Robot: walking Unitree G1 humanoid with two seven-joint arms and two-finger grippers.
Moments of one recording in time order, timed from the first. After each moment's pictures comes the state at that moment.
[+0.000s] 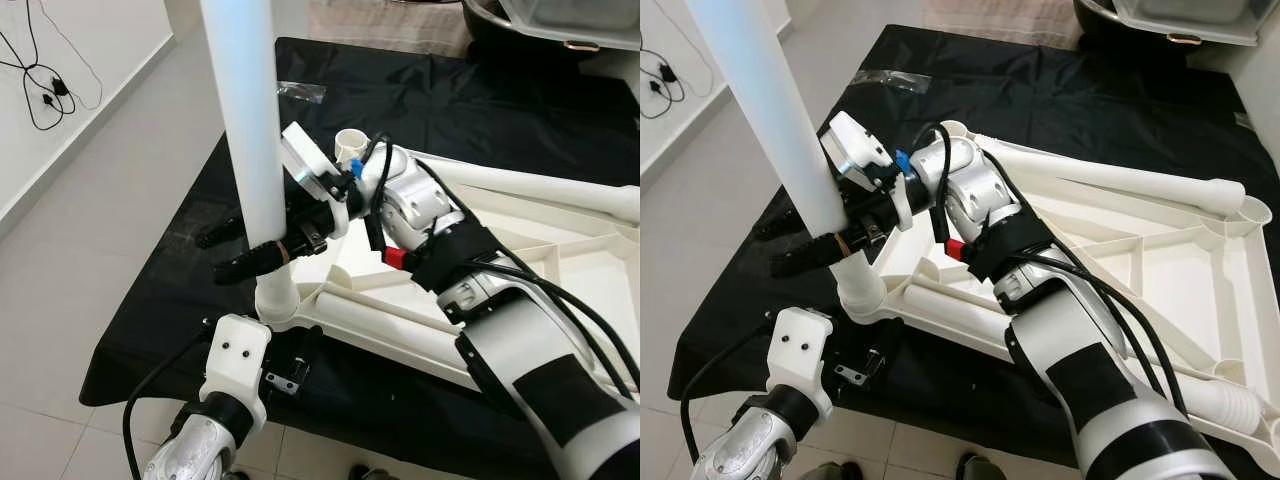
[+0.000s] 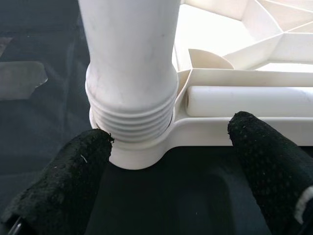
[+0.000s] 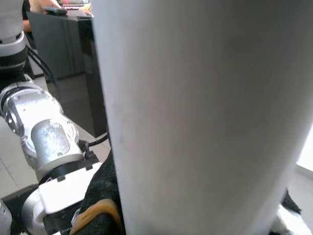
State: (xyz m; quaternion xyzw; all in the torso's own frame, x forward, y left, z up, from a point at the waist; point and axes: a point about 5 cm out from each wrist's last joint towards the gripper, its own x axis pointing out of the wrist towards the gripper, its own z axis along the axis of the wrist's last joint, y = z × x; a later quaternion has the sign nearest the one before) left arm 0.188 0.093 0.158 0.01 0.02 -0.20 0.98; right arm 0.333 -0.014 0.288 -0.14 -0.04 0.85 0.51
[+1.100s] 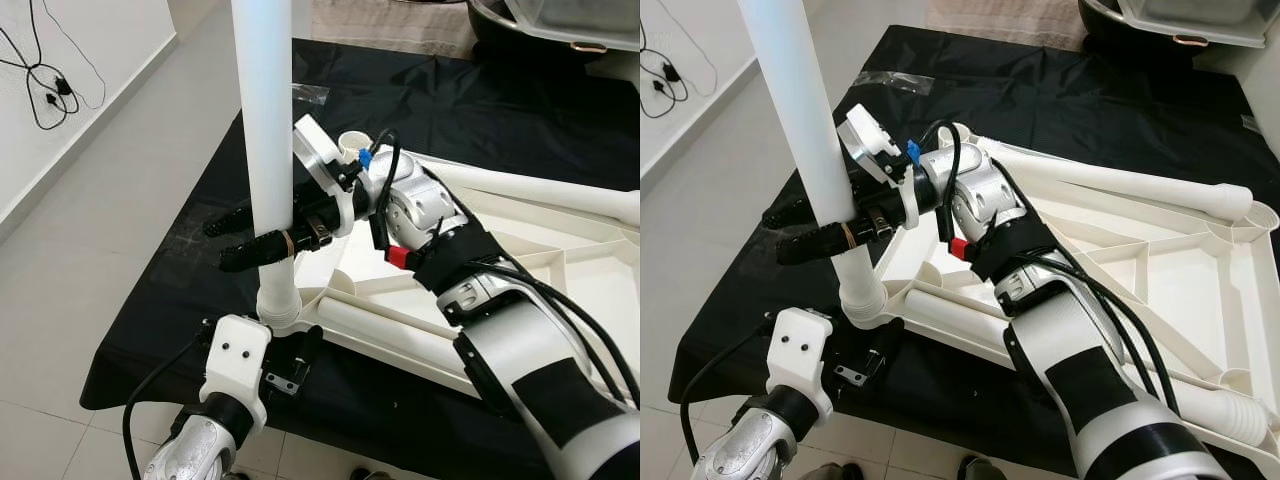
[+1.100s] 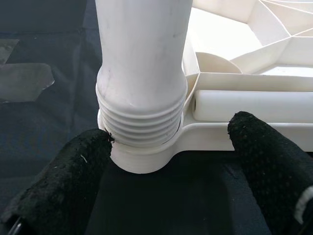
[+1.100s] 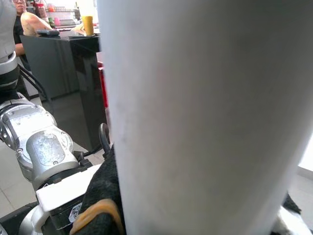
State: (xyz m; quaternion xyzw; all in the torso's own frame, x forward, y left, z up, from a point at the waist) left arm 0.187 0.093 0.158 0.01 0.02 -0.20 0.98; right arm 0.338 -0.026 0.283 -0.10 -0.04 0.84 0.54
